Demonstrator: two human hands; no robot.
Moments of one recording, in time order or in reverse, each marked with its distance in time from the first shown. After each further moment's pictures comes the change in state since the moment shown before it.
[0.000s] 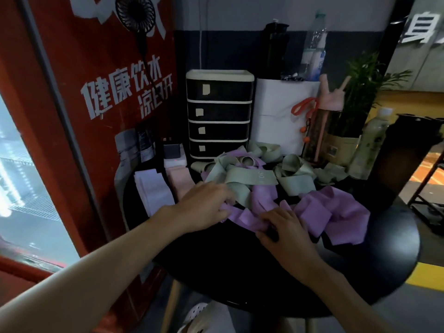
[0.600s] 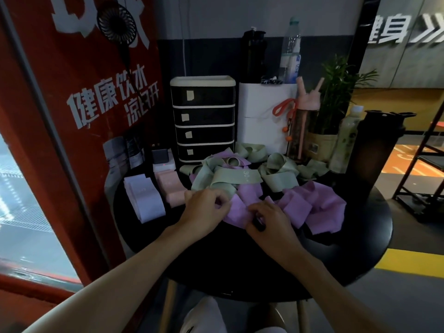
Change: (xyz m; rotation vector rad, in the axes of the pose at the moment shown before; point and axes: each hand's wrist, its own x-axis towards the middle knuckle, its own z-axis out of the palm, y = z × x) left_hand 0.003 0.036 0.028 -0.398 0.273 -0.300; right_hand -0.001 -0.007 -0.008 0.194 0.090 0.023
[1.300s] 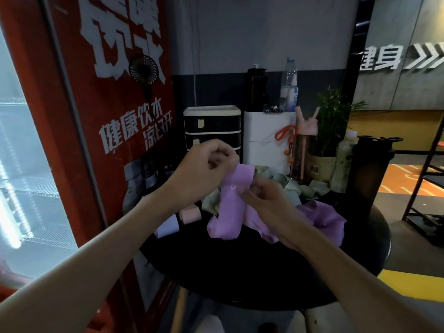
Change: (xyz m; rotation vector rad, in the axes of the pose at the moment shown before) left_hand -0.008 0.095 -0.138 -0.364 0.058 0.238; right_hand 0.025 -0.104 -0.064 0.718 0.020 -0.096
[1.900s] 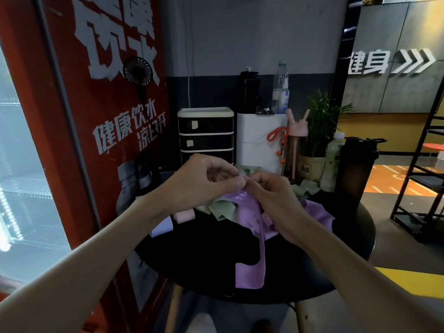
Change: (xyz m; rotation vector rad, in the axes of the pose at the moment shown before) left_hand -0.015 0.011 0.000 -0.040 -0.208 -0.084; right_hand -0.017 -0.029 -0.014 0.088 0.092 0.048
